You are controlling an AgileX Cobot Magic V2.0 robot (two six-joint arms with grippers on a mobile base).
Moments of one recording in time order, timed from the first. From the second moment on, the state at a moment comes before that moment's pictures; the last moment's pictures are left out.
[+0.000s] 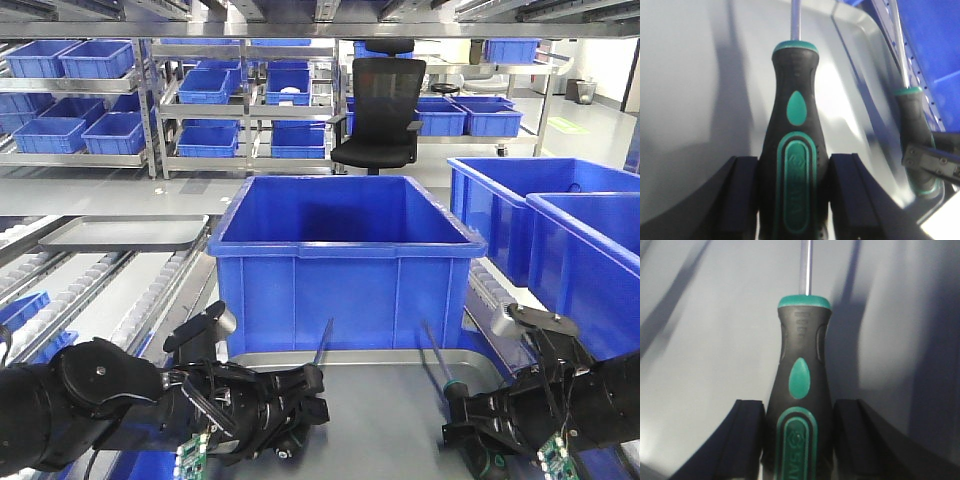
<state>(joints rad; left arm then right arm) -0.53 1.66 -1.12 -0.99 0.40 0.20 0.09 1.53 -1.03 0.66 0.68 -0.43</state>
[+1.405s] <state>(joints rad) -0.54 0.62 -0.65 0.12 0.49 -0.13 0.09 0.20 -0.45 0.47 0.51 -0.55</state>
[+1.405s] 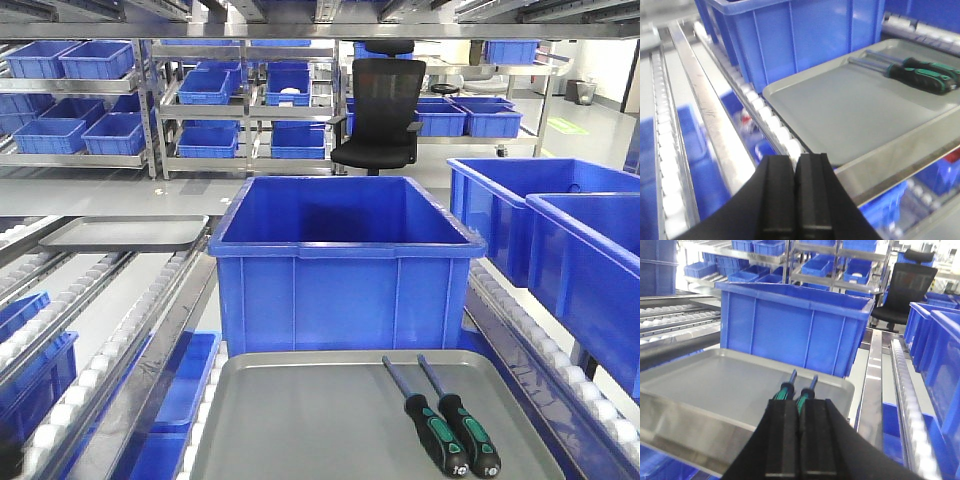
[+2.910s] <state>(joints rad) -0.09 -0.01 0.02 0.08 0.15 -0.03 0.09 0.11 -0.33 0.49 0.54 -0.55</state>
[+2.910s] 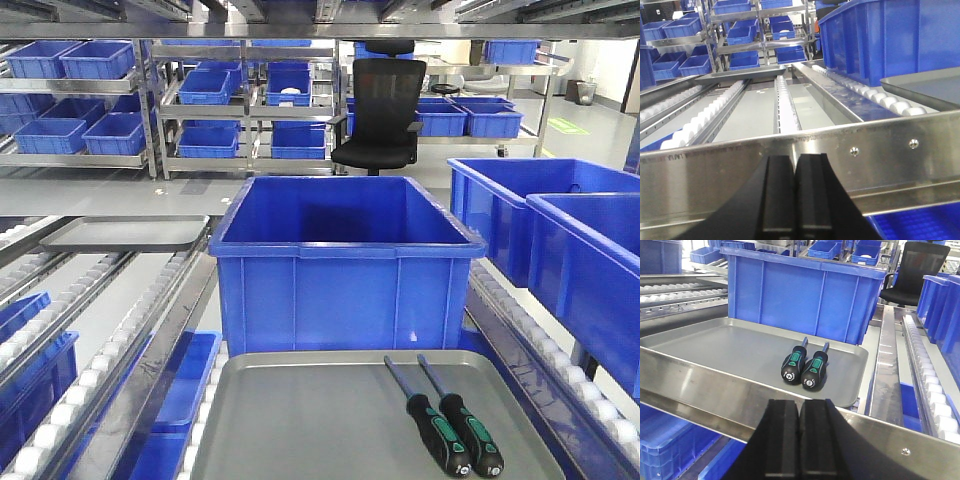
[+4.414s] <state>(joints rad) -0.09 -0.01 0.02 0.08 0.16 -0.03 0.02 -0.01 0.03 0.00 0.14 0.12</state>
